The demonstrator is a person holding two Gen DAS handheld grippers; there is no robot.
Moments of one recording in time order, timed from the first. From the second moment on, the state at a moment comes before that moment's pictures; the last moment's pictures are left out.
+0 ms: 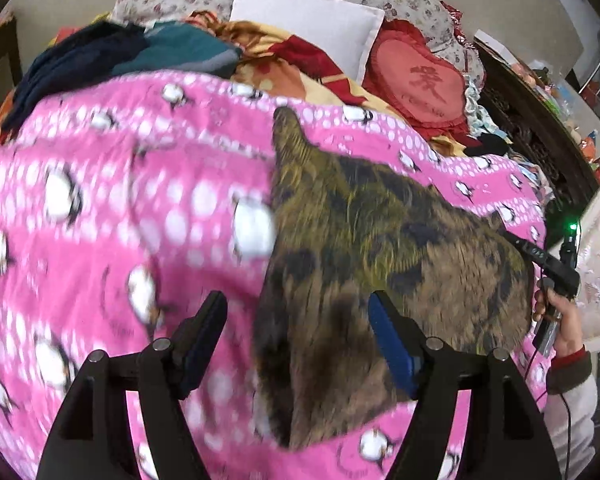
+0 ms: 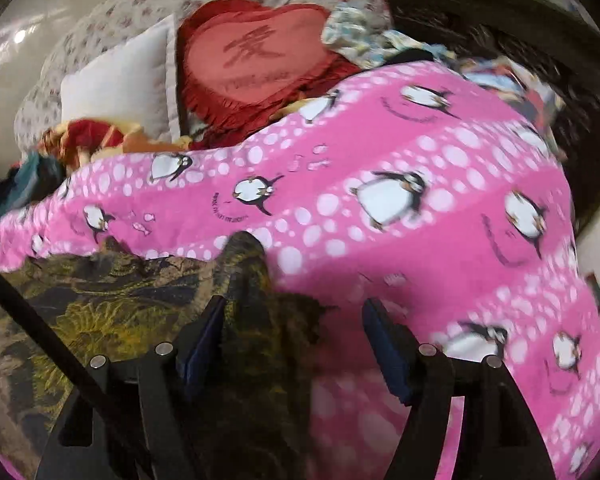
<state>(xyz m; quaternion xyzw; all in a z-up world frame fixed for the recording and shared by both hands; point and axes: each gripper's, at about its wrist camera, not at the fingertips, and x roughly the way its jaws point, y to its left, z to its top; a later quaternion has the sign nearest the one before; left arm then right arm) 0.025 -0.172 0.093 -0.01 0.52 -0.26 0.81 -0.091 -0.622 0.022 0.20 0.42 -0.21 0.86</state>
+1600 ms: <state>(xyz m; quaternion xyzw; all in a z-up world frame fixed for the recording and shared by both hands) -0.024 -0.160 0.091 0.04 0.46 -0.24 0.86 -0.148 -0.458 0.093 0.10 0.40 -0.03 0.91</state>
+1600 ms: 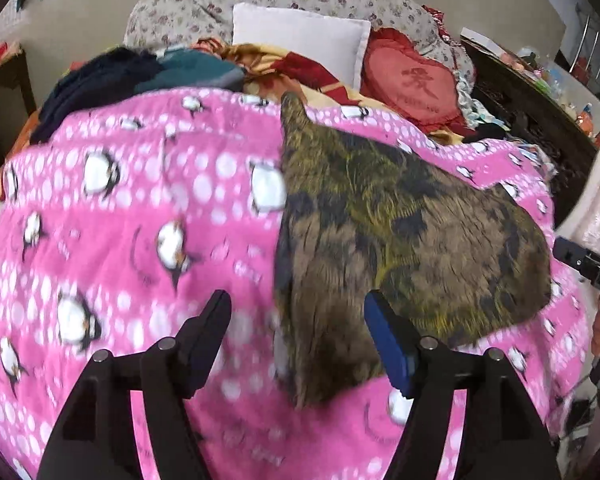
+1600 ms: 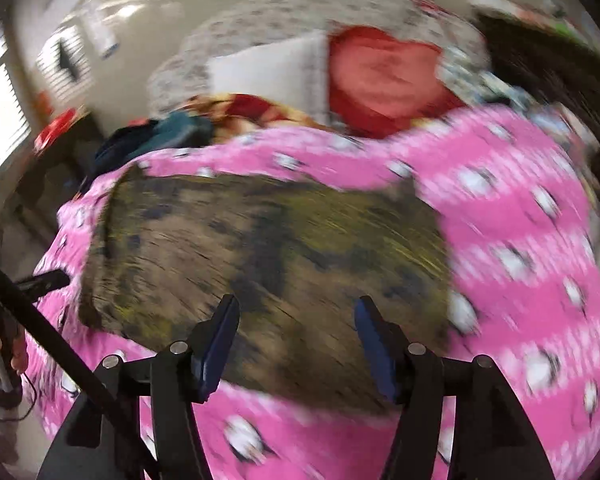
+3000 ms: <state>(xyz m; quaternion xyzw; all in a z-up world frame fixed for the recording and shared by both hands) -0.007 -0.145 0.020 -0.14 0.46 -0.31 0.82 0.122 -0.267 0.041 0.03 0.51 0.03 0.86</state>
